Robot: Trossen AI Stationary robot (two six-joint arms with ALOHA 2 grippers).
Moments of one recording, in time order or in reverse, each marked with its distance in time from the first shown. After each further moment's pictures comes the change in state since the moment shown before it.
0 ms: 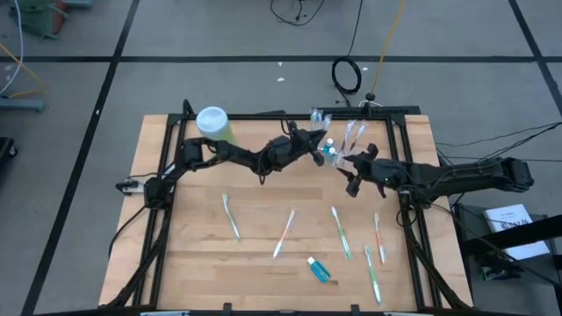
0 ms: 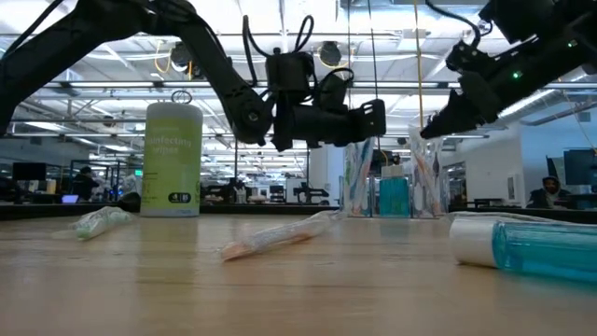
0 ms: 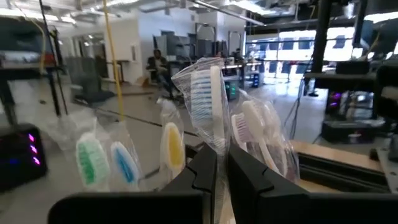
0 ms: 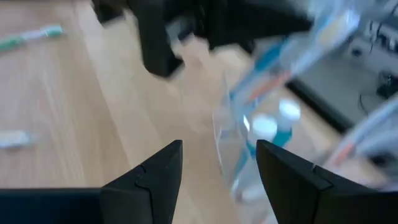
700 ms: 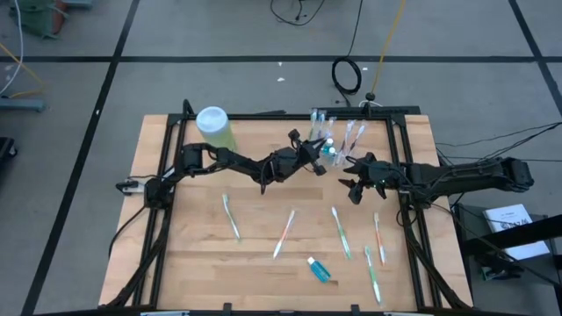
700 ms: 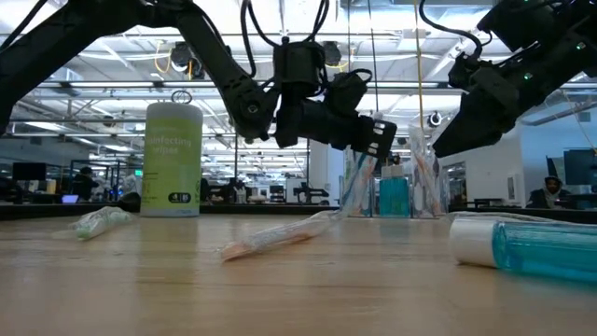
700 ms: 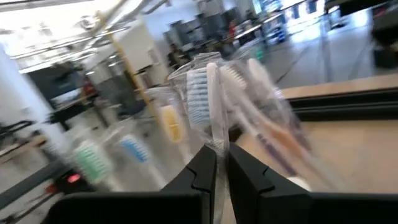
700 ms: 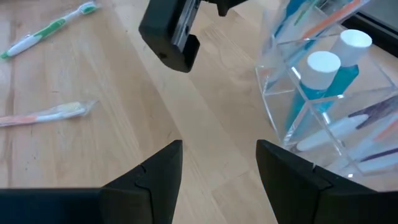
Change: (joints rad) left arm -0.082 -0.007 0.000 -0.086 -0.179 0.353; right arm 0.000 0.000 0.000 -0.139 -0.182 0.223
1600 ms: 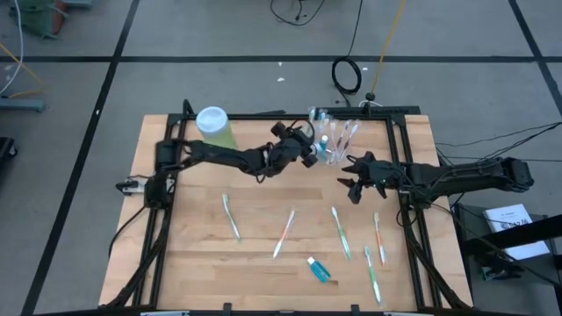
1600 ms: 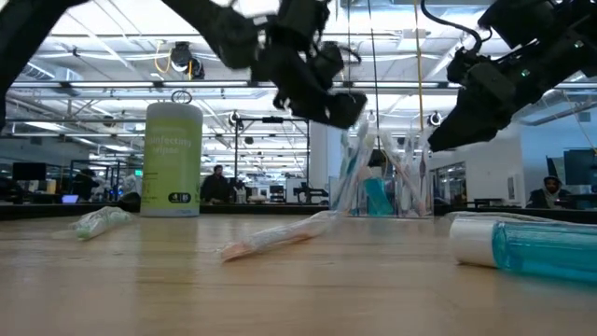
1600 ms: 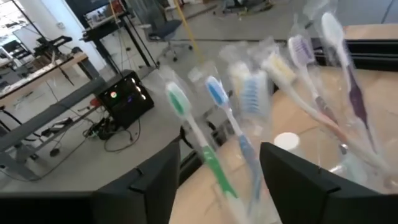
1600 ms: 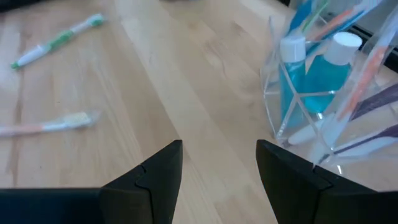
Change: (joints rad) left arm -0.005 -0.265 -0.001 -0.647 -0.240 -0.289; right arm 0.000 0.000 0.000 0.041 0.001 -0.025
